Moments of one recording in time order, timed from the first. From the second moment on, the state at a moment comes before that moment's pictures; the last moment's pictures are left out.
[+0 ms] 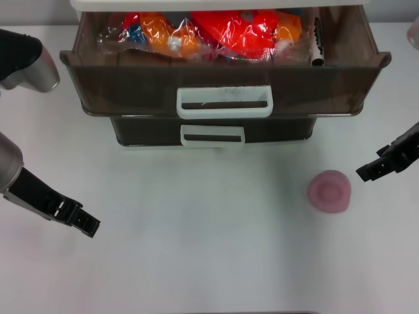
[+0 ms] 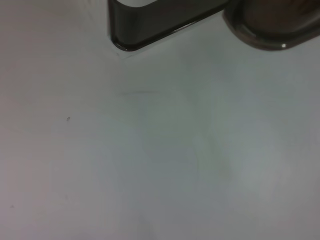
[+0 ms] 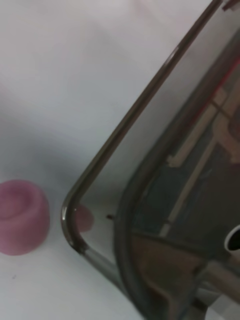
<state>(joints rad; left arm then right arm) -0.41 -2.05 1.48 1.69 2.66 1.84 -2.98 0.54 2.06 -1.15 -1.40 0.49 1.78 -0.68</state>
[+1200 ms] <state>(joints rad) -0.41 -2.05 1.48 1.69 2.67 1.84 -2.98 0.55 2.06 -1.16 -1.39 0.53 1.80 -0.77</state>
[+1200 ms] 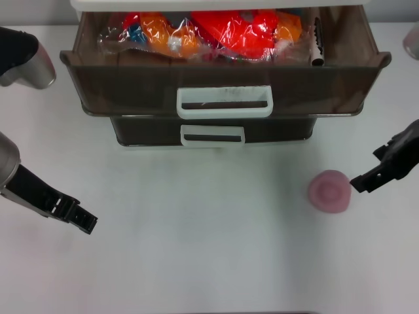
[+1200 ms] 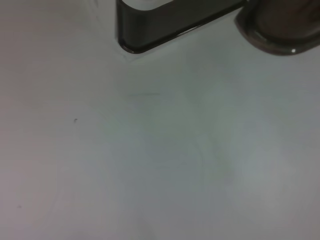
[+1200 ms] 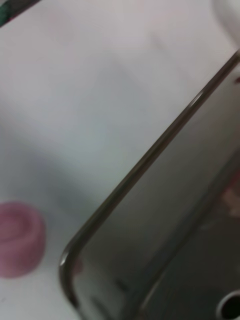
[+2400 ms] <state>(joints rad) -0.42 -2.05 1.47 1.68 2.67 1.82 -2.97 0.55 2.05 -1.02 -1.14 0.48 1.57 -1.12</state>
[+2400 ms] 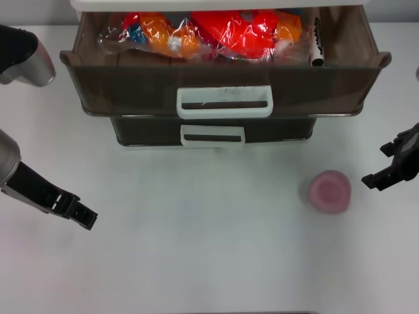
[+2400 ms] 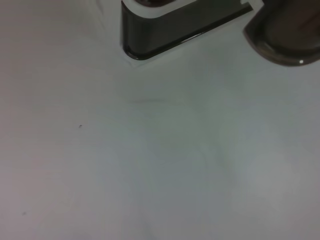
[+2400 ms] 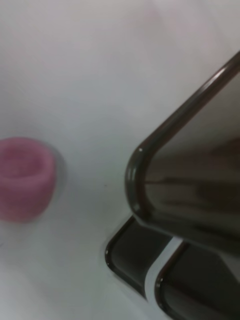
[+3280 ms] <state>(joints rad) -0.43 -2.05 1.47 1.66 2.68 1.81 -2.97 0.58 2.05 -0.99 -0.89 0.57 1.42 -1.24</state>
